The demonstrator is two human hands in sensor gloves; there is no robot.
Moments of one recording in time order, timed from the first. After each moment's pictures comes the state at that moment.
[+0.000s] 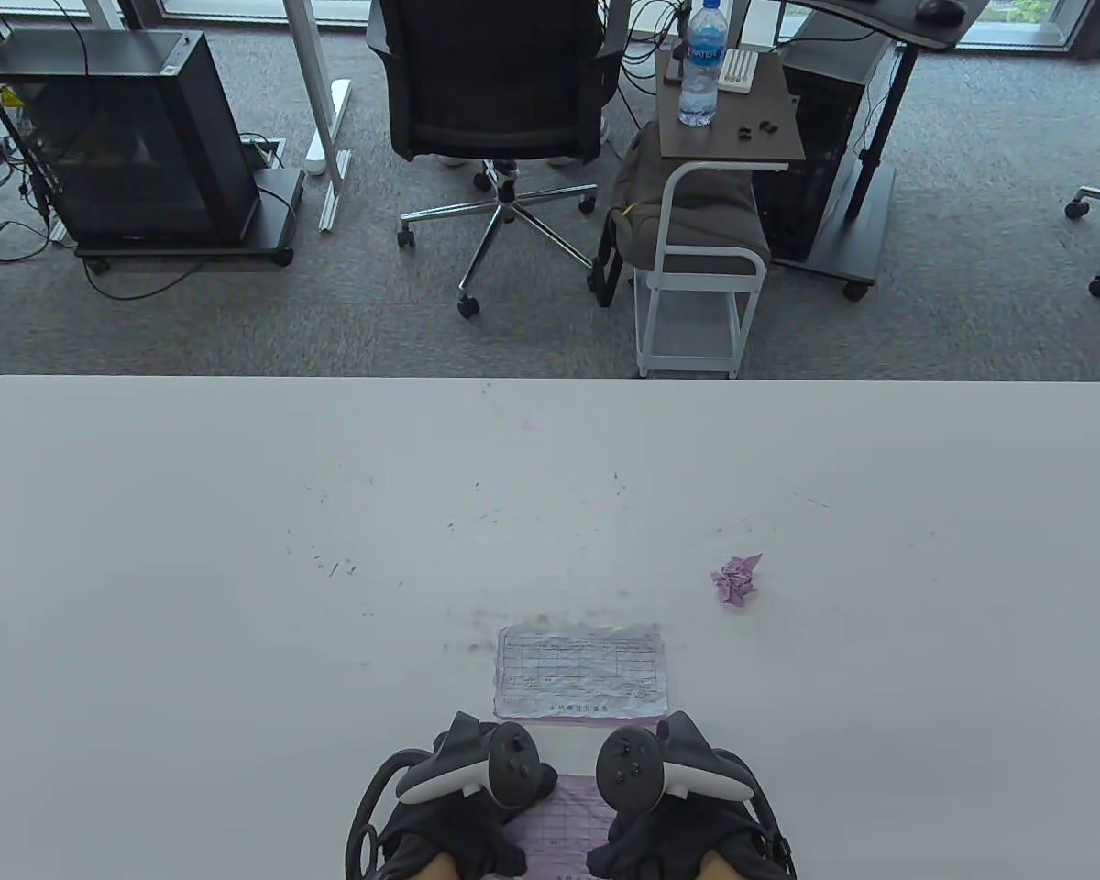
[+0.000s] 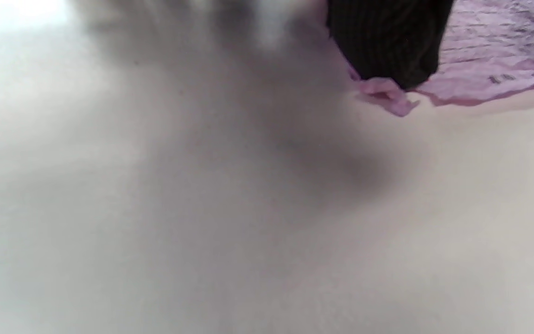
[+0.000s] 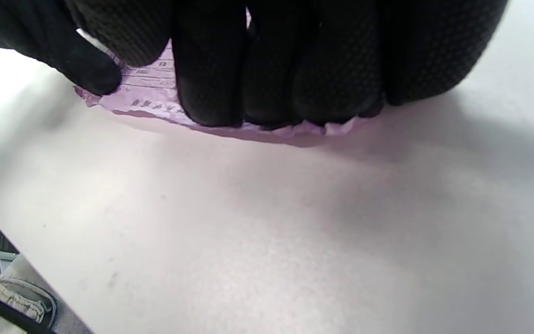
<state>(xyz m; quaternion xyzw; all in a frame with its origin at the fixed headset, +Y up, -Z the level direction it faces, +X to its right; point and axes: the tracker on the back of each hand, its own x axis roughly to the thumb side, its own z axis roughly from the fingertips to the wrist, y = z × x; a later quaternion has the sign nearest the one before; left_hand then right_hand) -0.111 -0.783 -0.221 -0.42 -0.18 0.01 0.89 0.081 -0.766 -0.211 0.23 0.39 0.88 0.10</state>
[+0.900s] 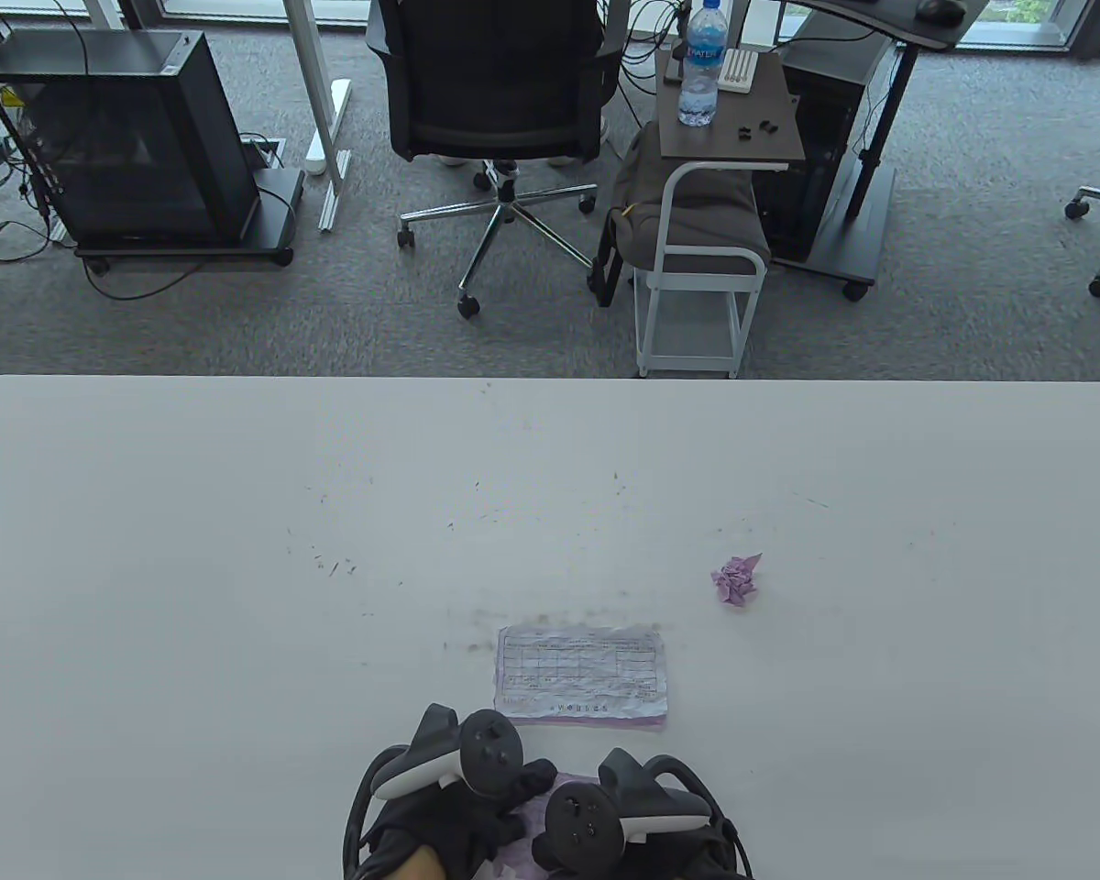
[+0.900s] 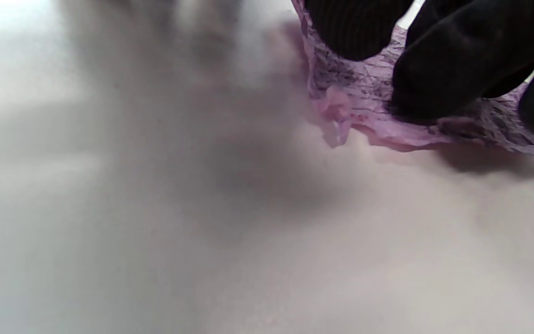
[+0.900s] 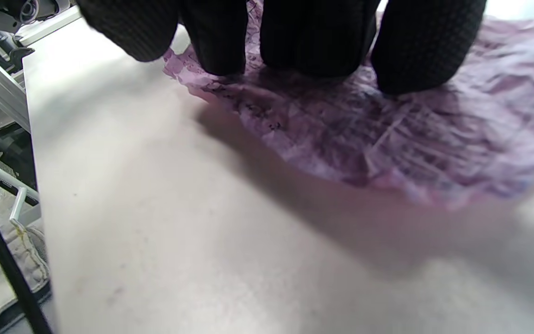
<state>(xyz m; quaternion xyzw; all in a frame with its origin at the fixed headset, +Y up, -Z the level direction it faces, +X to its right) -0.125 -0.776 -0.226 -0.40 -0.20 0.10 0.89 0.035 -0.763 -0.191 0.38 0.30 0.87 0.06</state>
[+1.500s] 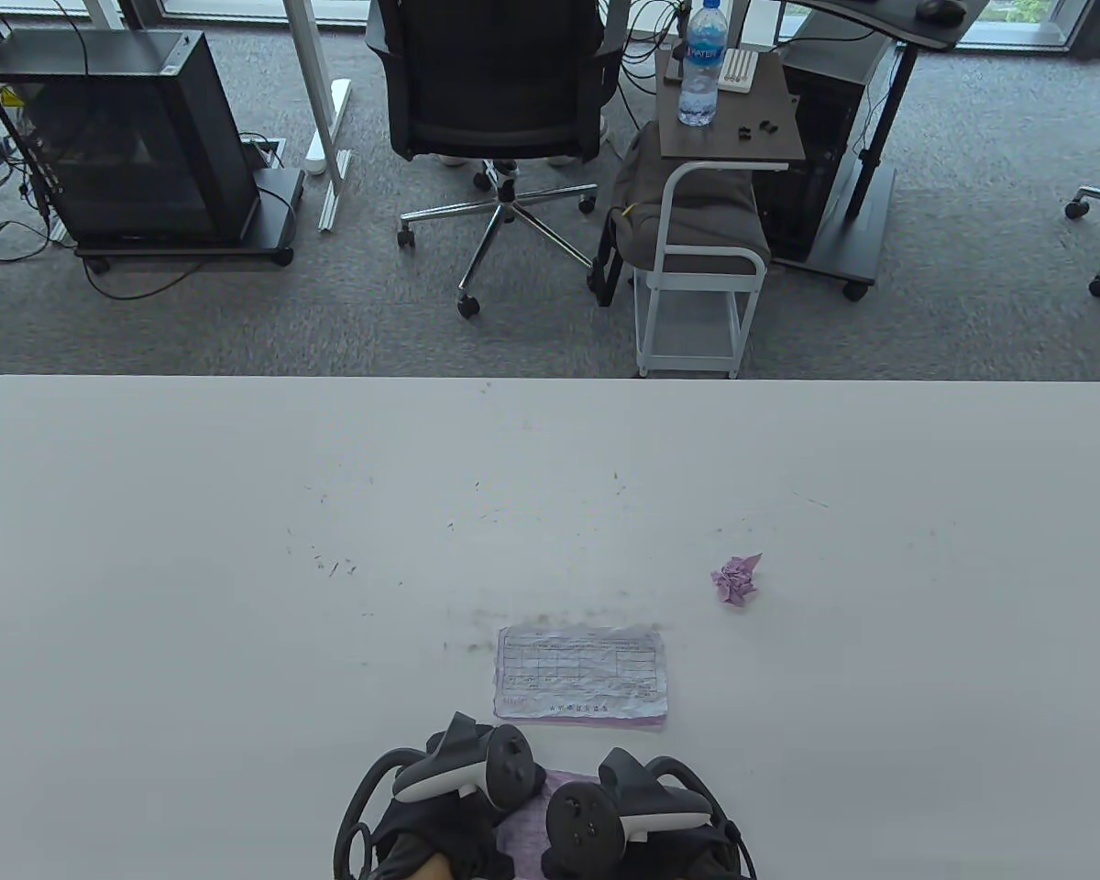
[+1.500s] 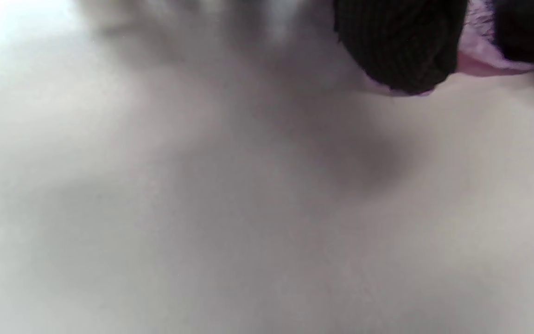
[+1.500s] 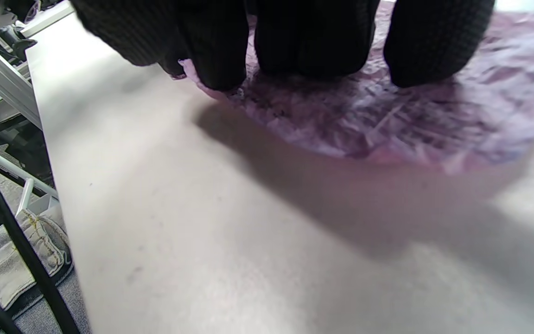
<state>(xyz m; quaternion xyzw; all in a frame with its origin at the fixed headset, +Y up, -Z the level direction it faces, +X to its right) -0.118 -0.782 -0.220 -0.43 -0.17 -0.02 0.88 0.037 -0.761 -0.190 0.39 0.32 0.87 0.04</state>
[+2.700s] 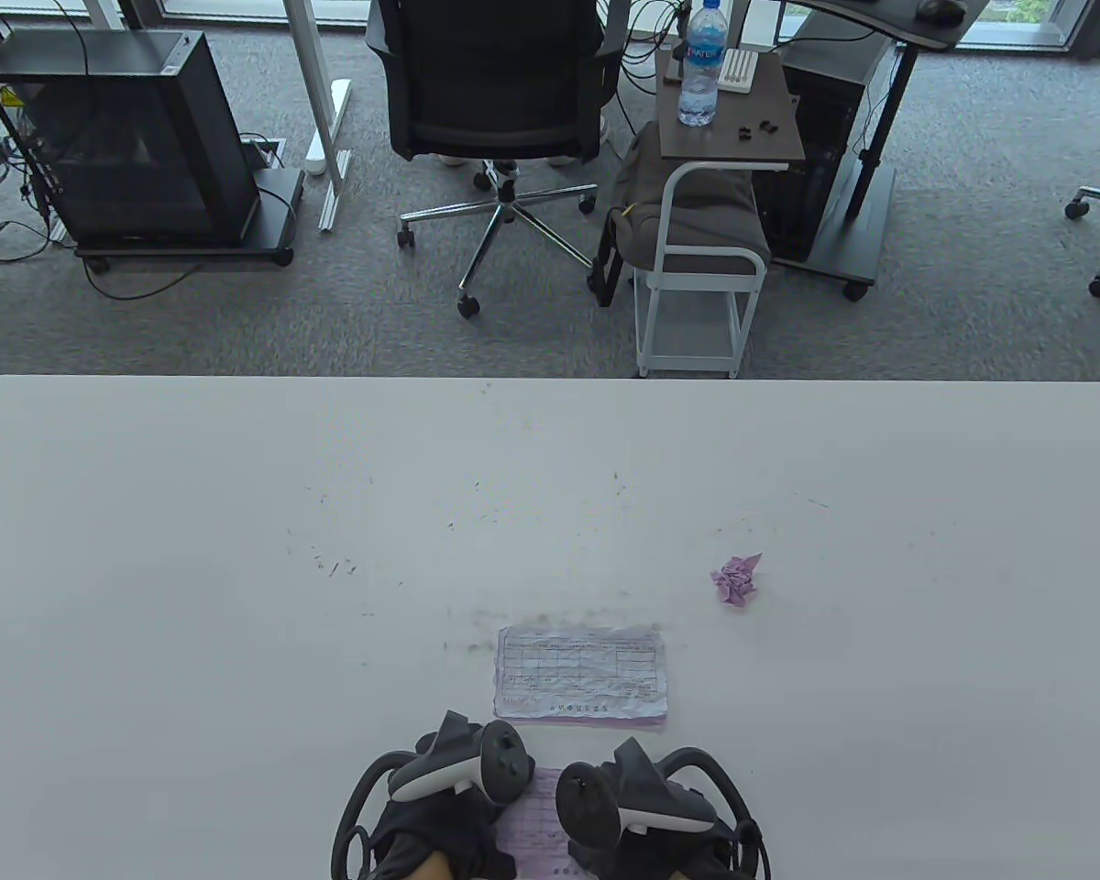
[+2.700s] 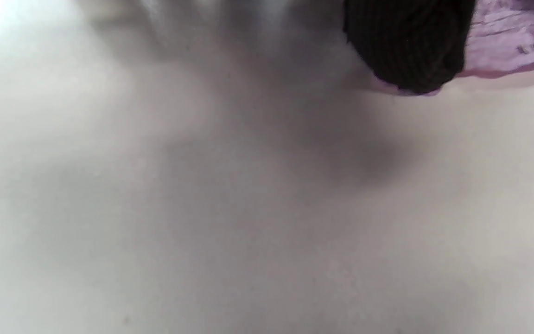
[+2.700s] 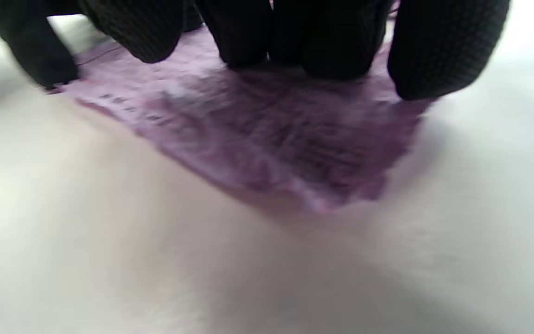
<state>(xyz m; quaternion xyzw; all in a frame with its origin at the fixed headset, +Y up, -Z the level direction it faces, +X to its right) -0.122 -0.781 -0.221 -0.45 -0.15 0.00 0.88 0.056 -0.760 -0.206 0.23 0.26 0.94 -0.02</state>
